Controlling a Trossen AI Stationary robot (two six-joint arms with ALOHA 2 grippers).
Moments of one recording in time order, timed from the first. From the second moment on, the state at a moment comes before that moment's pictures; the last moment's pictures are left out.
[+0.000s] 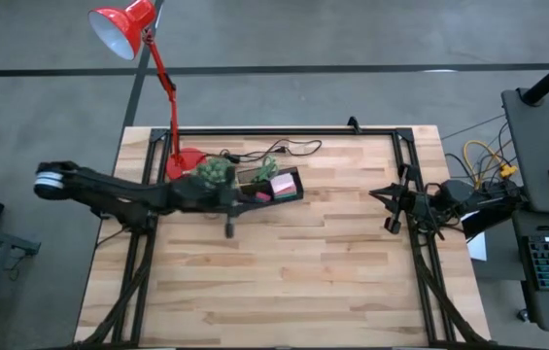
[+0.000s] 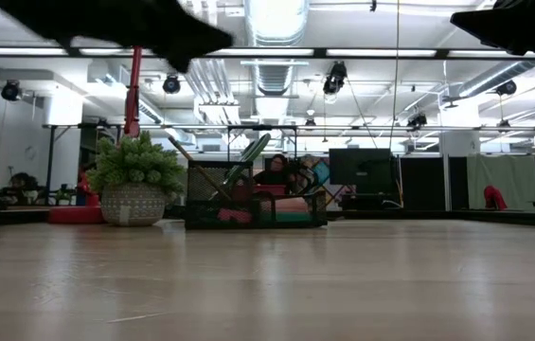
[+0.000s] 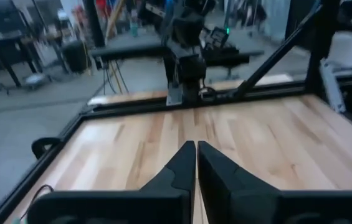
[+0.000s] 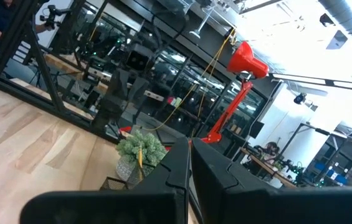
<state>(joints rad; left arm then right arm) -0.04 1.18 0.63 0.44 -0.09 0.12 0.24 0.05 0.16 0.11 0.34 -0.65</state>
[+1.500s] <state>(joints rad) -0.04 0.09 0.01 0.18 -0.18 0.10 0.24 0.05 0.16 0.10 0.34 -0.57</state>
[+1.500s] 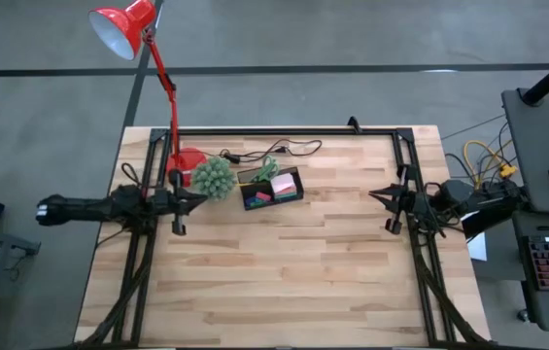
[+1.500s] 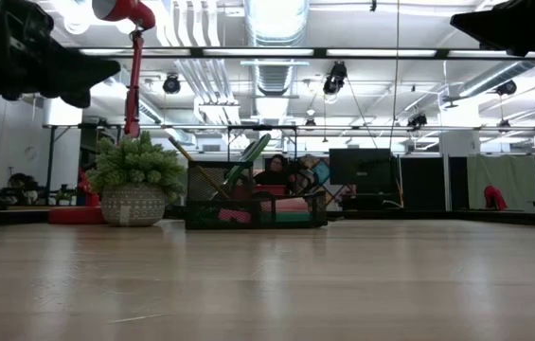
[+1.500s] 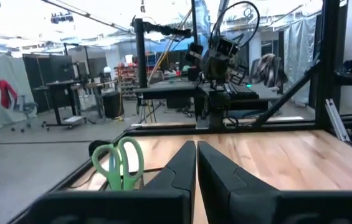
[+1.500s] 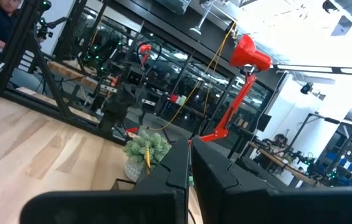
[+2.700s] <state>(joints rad) -0.04 0.07 0.01 0.05 -0.19 0.12 -0.21 0.25 0.01 0.12 -0.05 -0.14</state>
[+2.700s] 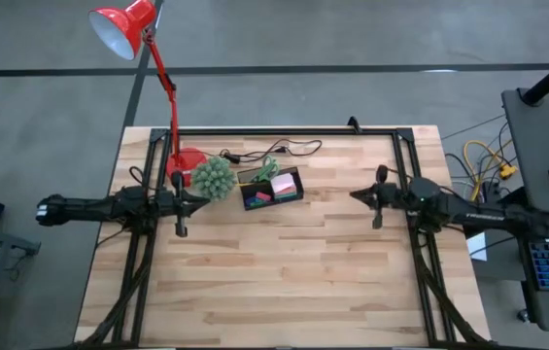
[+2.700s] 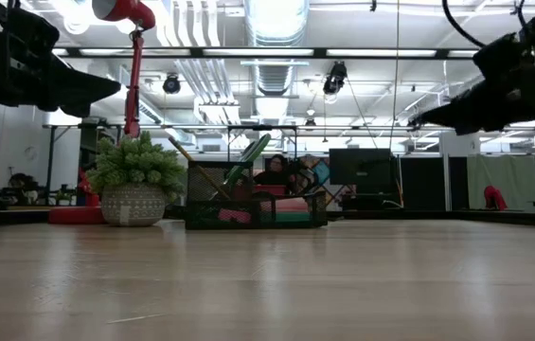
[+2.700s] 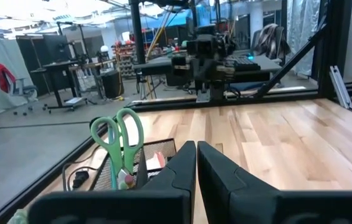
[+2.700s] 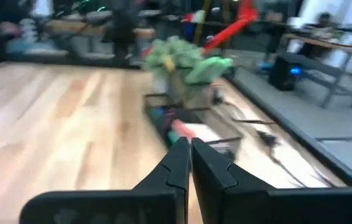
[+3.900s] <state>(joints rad) -0.04 0.07 0.00 0.05 -0.17 0.11 -0.26 0.02 0.01 0.03 -0.03 -0.19</state>
